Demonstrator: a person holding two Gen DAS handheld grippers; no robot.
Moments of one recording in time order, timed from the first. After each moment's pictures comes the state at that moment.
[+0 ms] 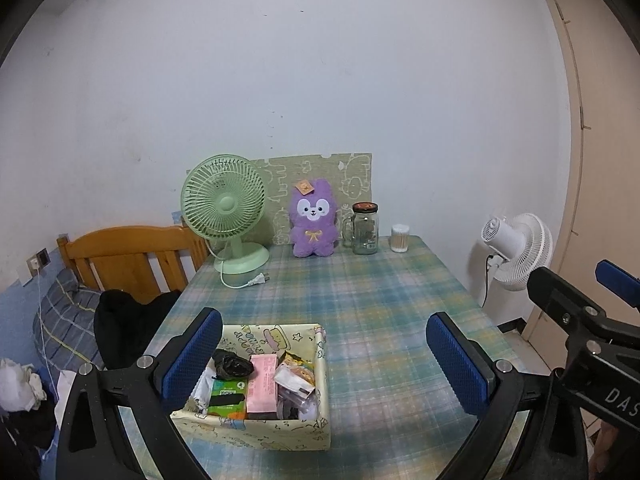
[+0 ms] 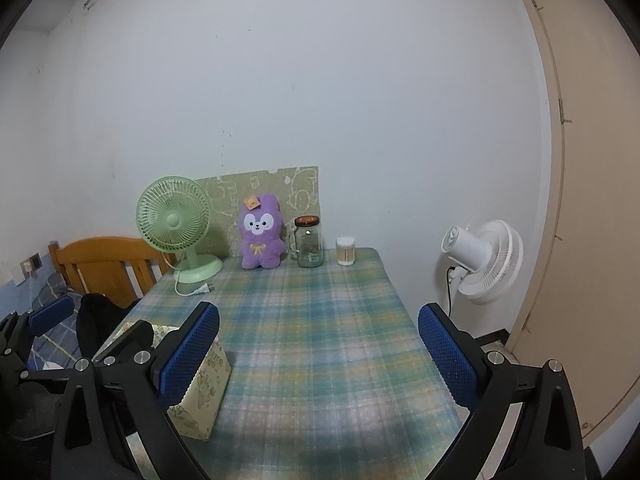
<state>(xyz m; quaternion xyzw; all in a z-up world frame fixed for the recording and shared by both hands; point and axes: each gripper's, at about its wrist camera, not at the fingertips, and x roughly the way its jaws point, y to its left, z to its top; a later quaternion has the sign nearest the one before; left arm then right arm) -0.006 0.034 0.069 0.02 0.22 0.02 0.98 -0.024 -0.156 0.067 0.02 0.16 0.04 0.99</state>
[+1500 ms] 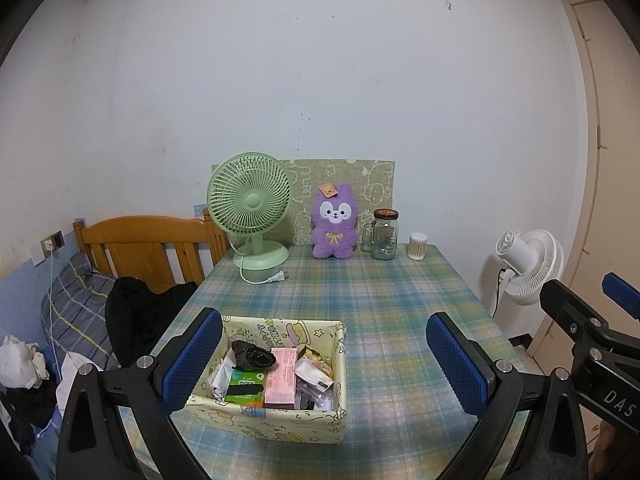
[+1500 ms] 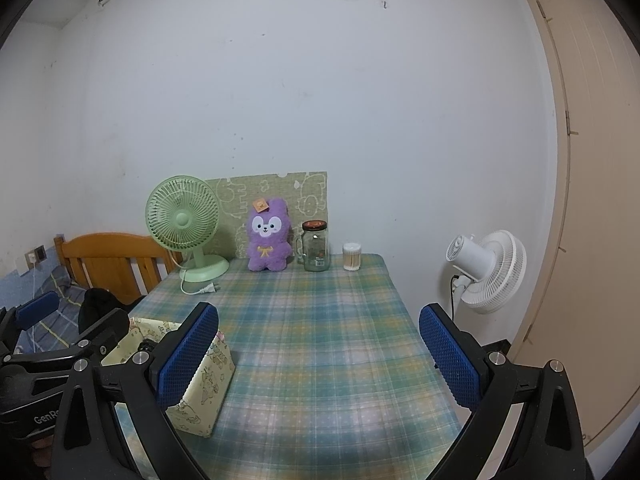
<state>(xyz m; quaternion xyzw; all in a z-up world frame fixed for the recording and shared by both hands) -0.021 0.053 0.071 -0.01 0.21 0.05 0.98 -0.030 -0.150 0.069 0.01 0.15 0.05 0.99</state>
